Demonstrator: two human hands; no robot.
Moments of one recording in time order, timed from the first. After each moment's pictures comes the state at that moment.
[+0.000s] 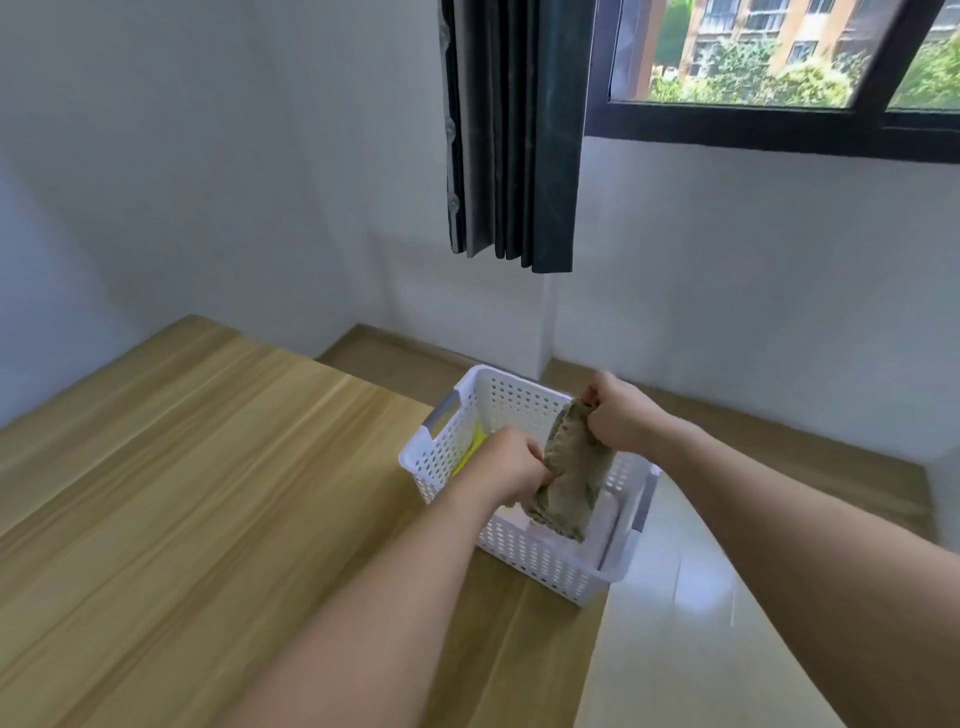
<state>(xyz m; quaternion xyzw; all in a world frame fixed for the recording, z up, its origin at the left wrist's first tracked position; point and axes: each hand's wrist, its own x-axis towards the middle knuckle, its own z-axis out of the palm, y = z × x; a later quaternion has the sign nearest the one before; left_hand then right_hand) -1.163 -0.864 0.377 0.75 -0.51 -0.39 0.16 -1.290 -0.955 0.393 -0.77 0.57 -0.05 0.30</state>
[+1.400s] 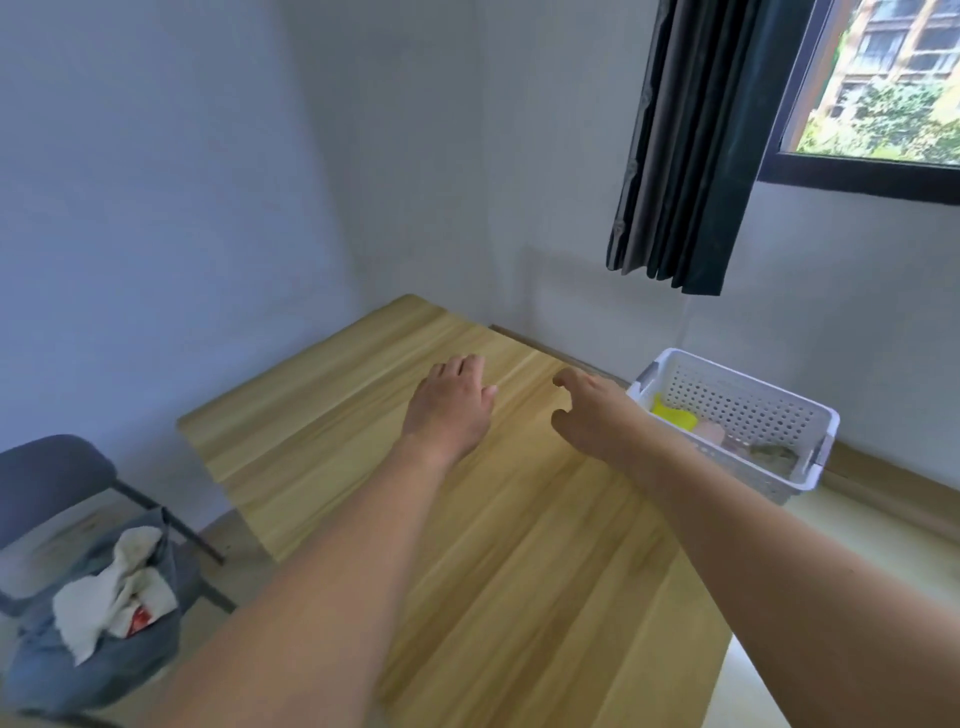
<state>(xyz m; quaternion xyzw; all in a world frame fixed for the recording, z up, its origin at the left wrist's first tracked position) -0.942 -0.503 0.491 0.83 -0.53 0.03 0.17 -1.098 -0.584 0.515 -0.89 0.40 -0.08 0.22</state>
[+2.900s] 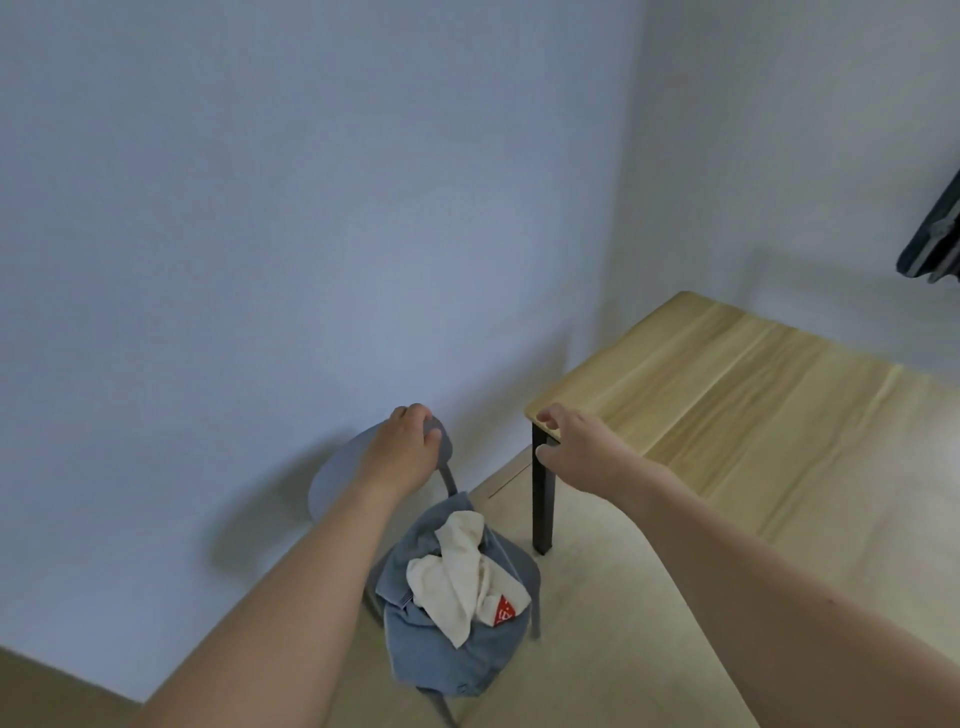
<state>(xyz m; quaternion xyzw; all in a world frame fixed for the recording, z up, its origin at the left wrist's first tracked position) -0.266 0.035 0.455 0.90 -0.38 -0.09 0.22 -0.442 -0.103 0.489 -0.89 0.32 -0.02 0.33</state>
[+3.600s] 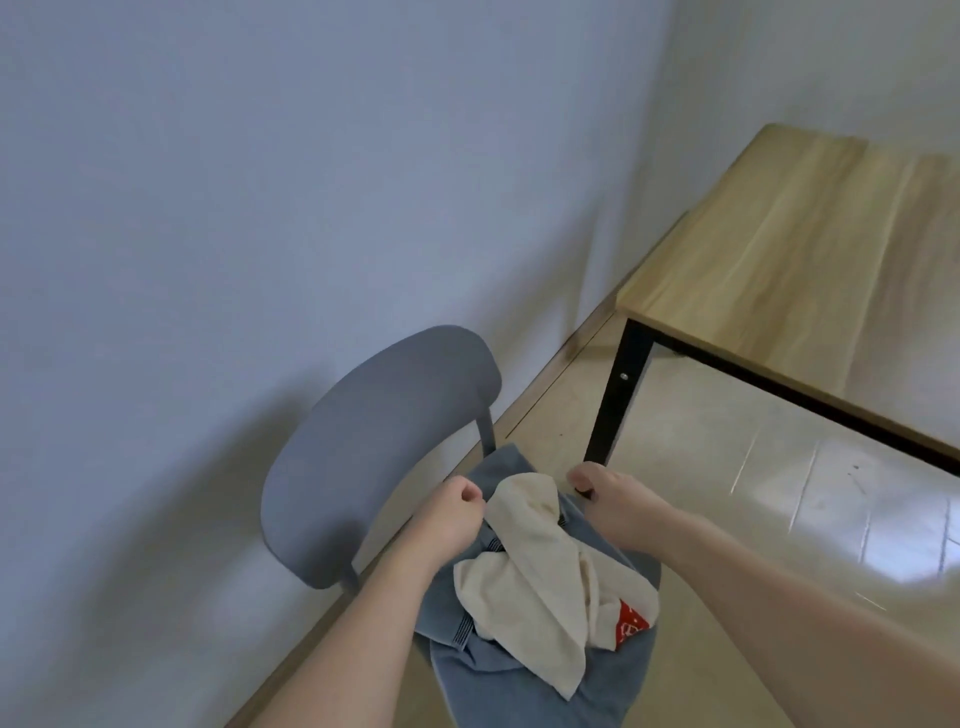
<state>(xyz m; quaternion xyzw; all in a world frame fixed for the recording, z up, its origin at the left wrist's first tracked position) -0.043 -0.001 0.070 0.84 -0.30 -0.38 0.23 -0.211 -0.119 0.104 -0.79 0.47 0.12 0.38</state>
